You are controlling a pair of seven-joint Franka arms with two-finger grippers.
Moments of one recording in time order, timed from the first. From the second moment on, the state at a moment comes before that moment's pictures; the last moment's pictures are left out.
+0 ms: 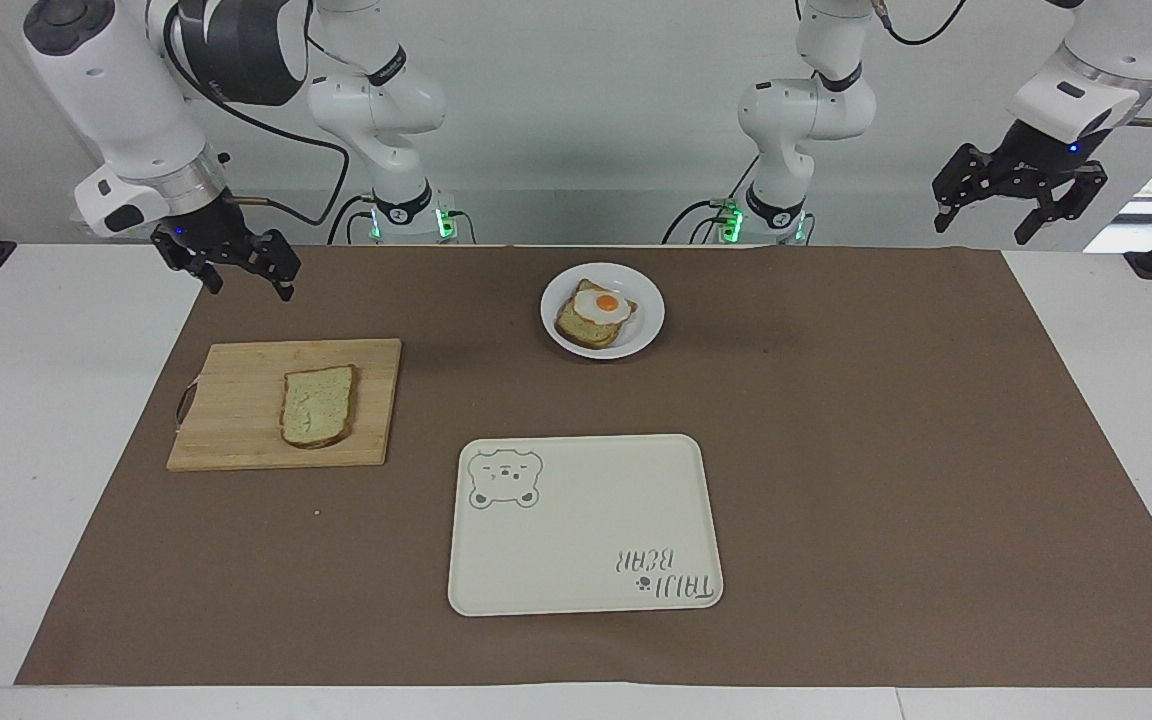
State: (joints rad) left arm -0.07 -0.04 0.05 -1.47 -0.03 1.44 0.23; right arm 0.01 -0.01 -0.09 -1.71 0.00 1.66 0.06
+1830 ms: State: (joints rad) left arm -0.07 -0.04 0.05 -1.47 -0.03 1.44 0.23; right arm -0.11 0.15 -0.10 -2.21 0.00 2.34 -0.24
